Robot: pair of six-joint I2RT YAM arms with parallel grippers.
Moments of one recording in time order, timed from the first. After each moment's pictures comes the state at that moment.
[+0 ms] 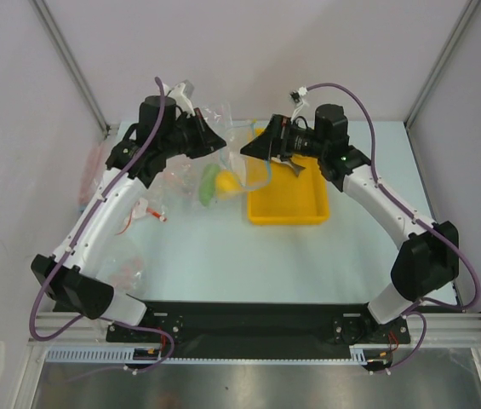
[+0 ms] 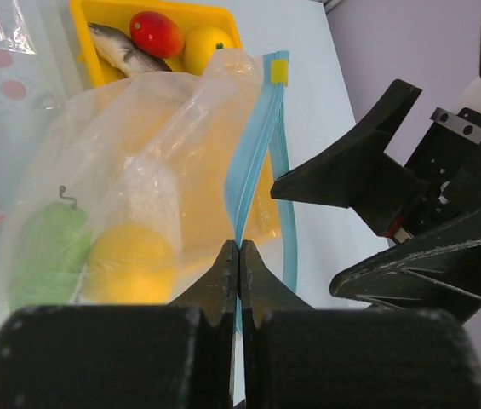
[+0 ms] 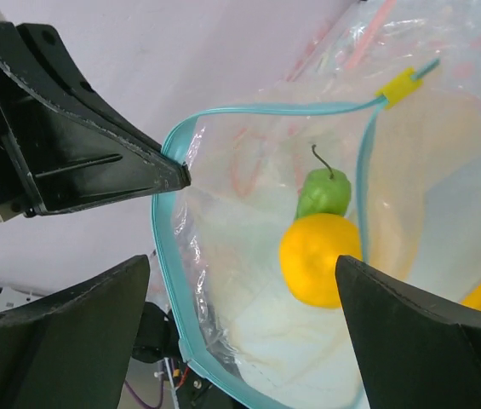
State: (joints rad) left arm -0.42 1.45 1.64 -0.61 0.24 -0.58; right arm 0.44 1.60 1.43 0.03 -0.73 0.65
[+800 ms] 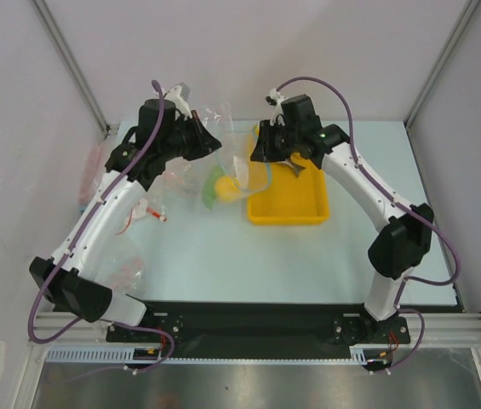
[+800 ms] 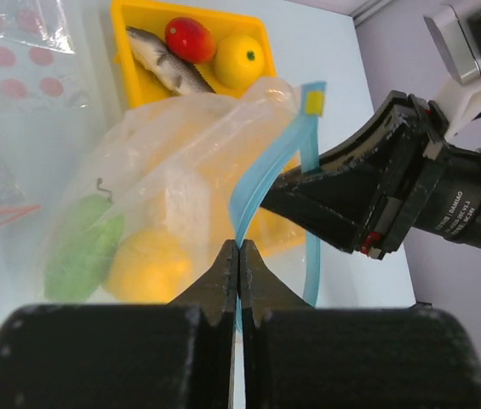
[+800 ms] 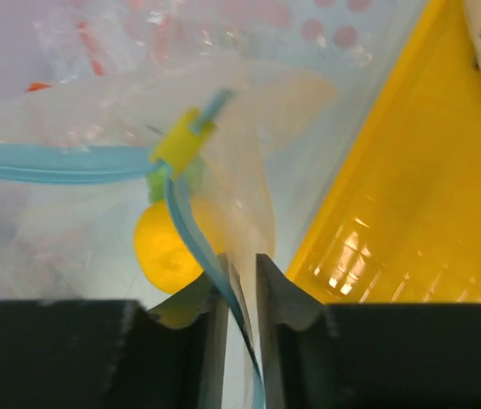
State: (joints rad) left arm -0.42 1.43 1.61 -0.61 0.17 -0.58; right arm 0.53 1.78 1.80 -0.62 -0.32 0.38
